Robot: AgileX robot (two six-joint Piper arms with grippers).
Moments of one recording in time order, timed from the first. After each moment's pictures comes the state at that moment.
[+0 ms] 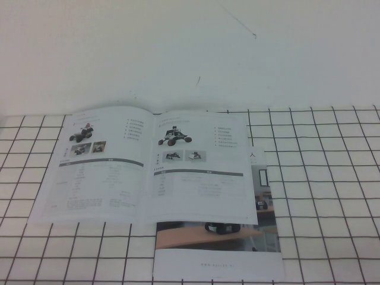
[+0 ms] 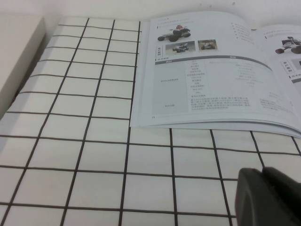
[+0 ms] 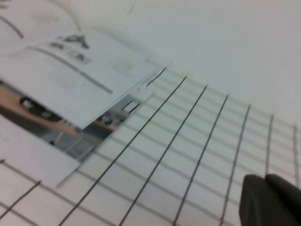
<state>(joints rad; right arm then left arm) 0.03 -0.01 -0.11 0.53 0.58 -0.86 -0.01 0.01 0.02 -0.06 0.39 -0.10</state>
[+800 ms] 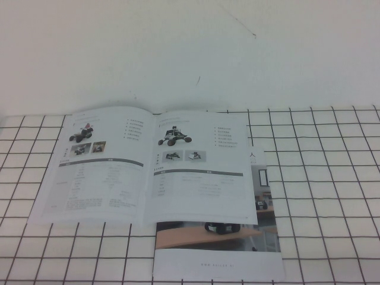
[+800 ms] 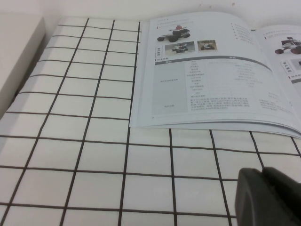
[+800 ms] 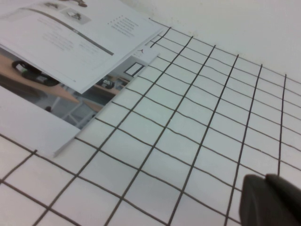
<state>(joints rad) 0.03 -0.01 0.03 0.55 0.51 -0.86 -0.01 0.01 0.02 -0.06 0.39 -0.10</state>
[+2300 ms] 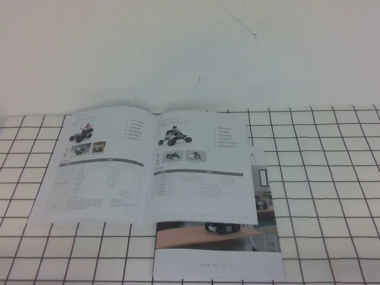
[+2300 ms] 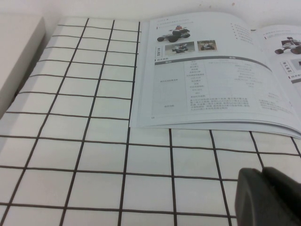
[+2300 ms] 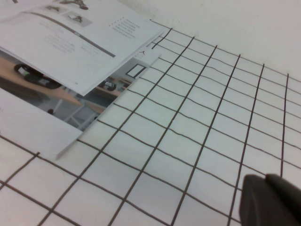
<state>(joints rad) 0.03 -0.01 0.03 0.56 0.51 -0.85 -0.01 0.01 0.02 -0.06 0.39 -0.10</state>
